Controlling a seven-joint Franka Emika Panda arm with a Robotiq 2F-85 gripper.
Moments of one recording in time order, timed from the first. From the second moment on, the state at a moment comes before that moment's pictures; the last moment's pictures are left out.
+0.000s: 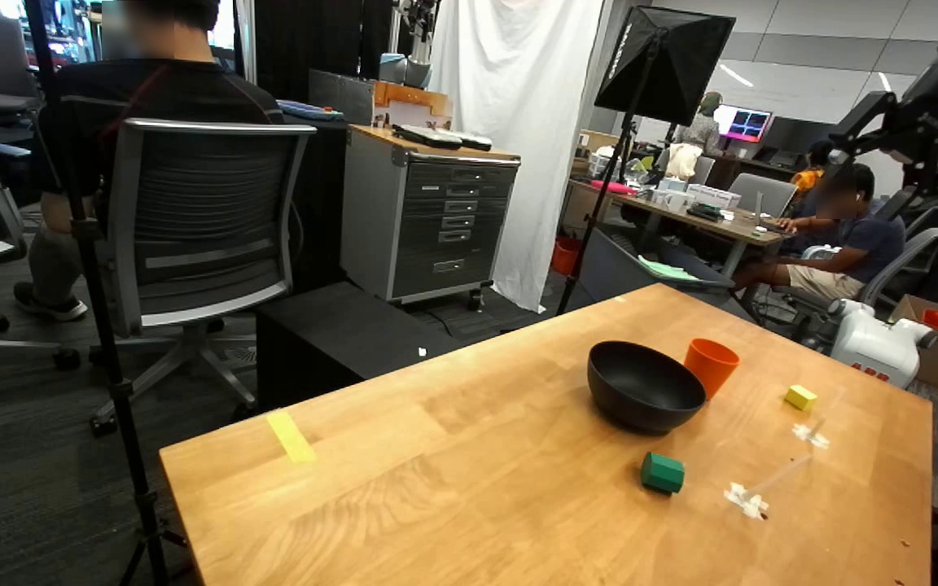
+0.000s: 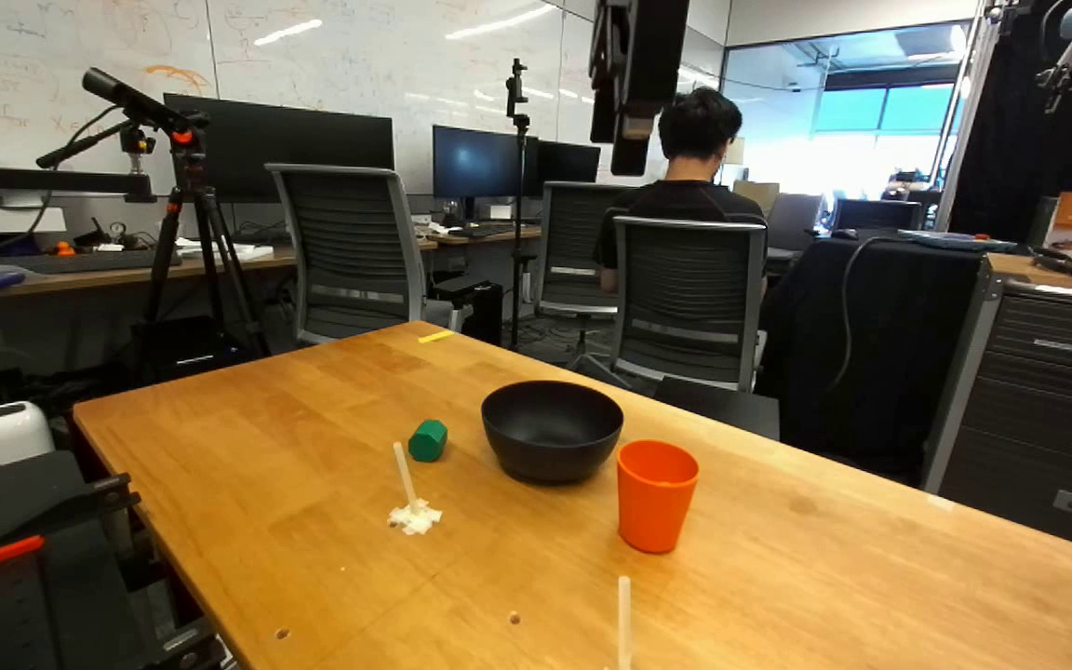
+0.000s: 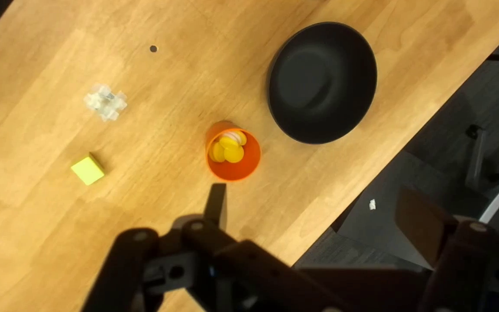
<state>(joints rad) -0.20 -0.14 -0.23 -2.15 0.23 2.11 0.20</state>
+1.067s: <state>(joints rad) -0.23 0.14 -0.23 -1.97 0.21 2.07 0.22</state>
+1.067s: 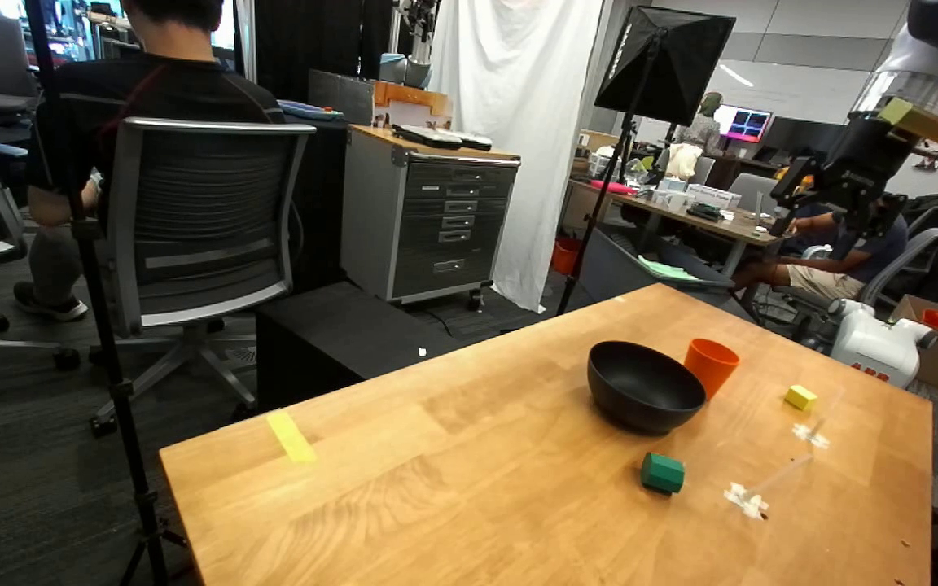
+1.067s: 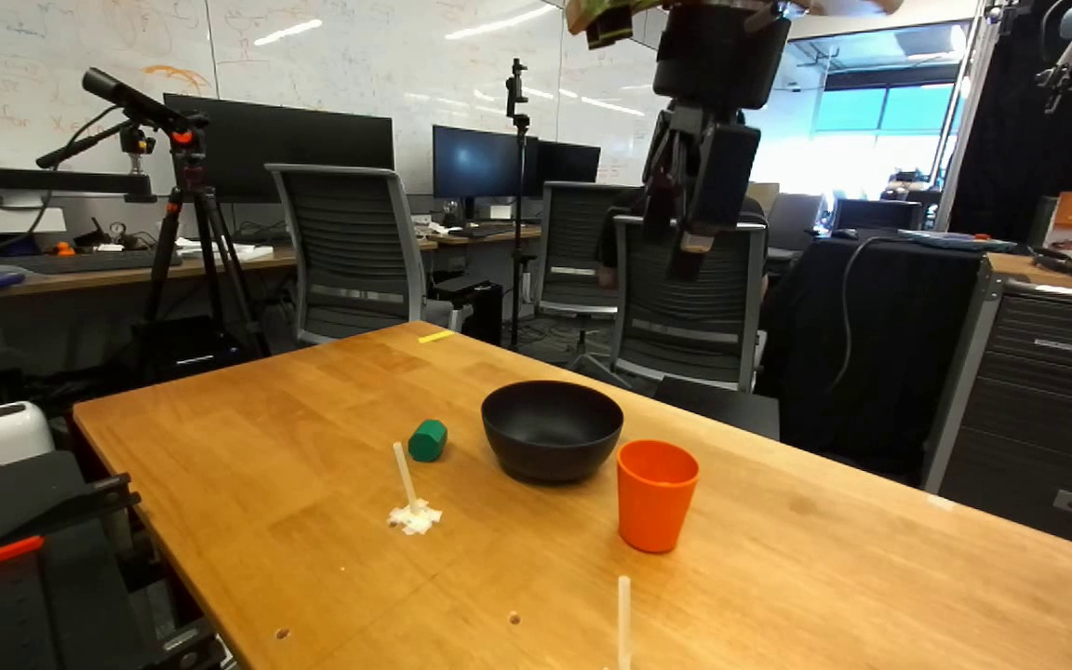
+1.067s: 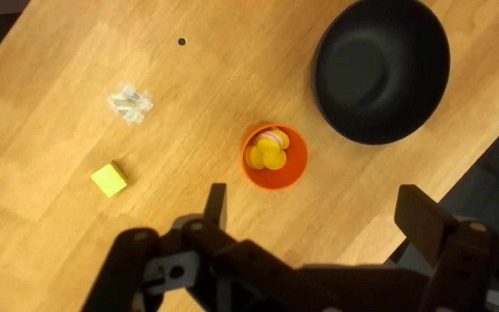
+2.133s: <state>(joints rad) -0.23 0.27 -0.23 -1.94 0.19 2.08 0.19</state>
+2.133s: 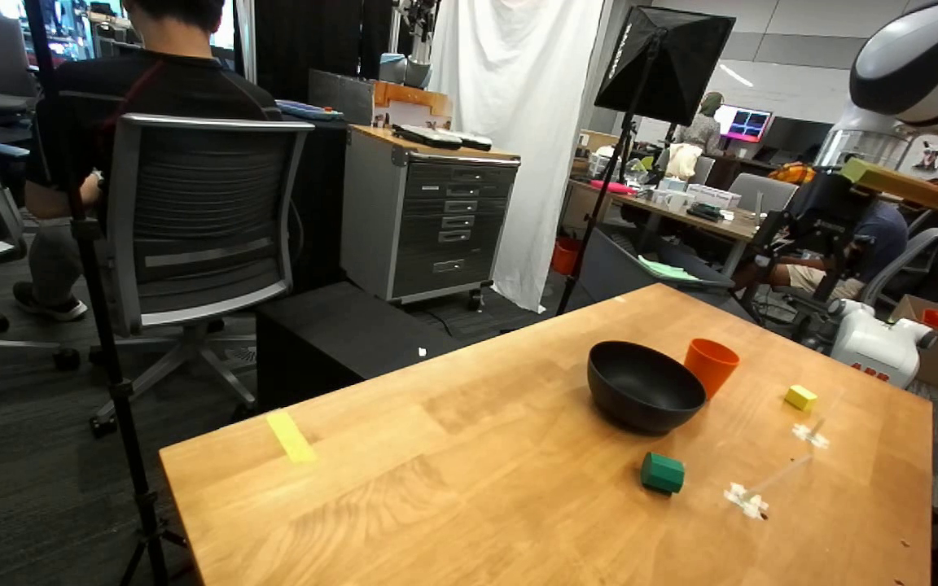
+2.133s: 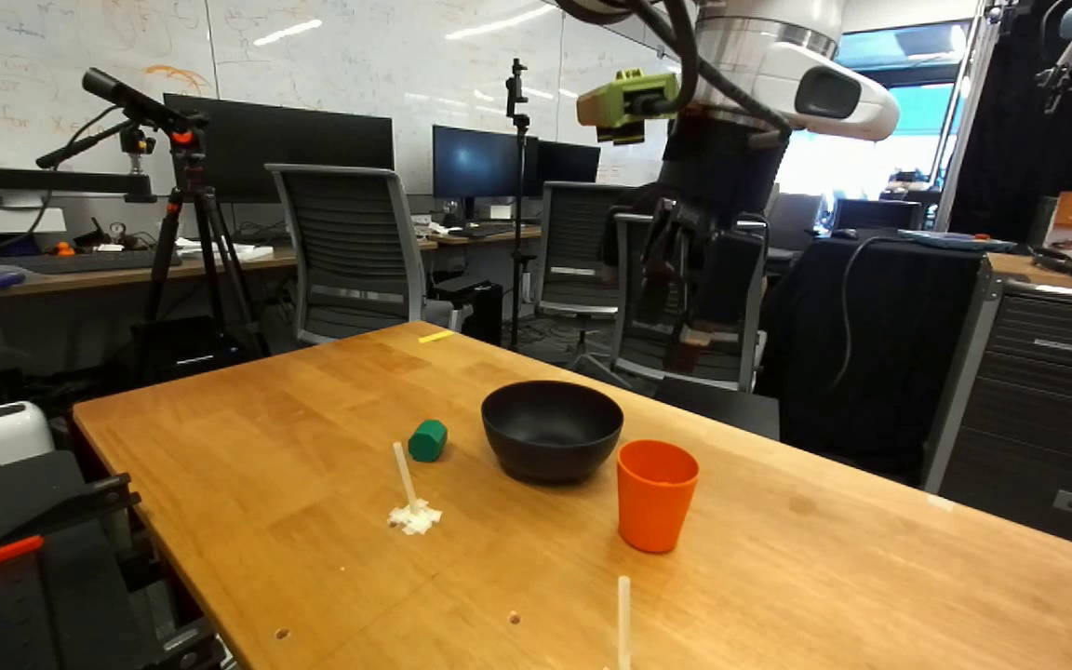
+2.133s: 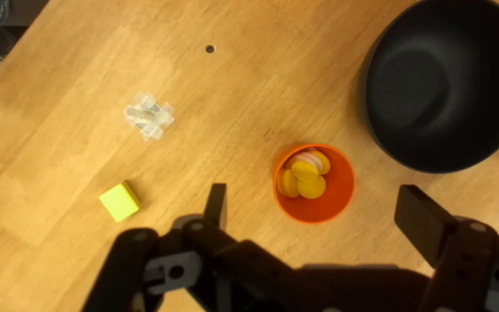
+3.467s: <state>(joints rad) -0.25 0.49 -0.23 -1.85 0.23 2.16 0.19</state>
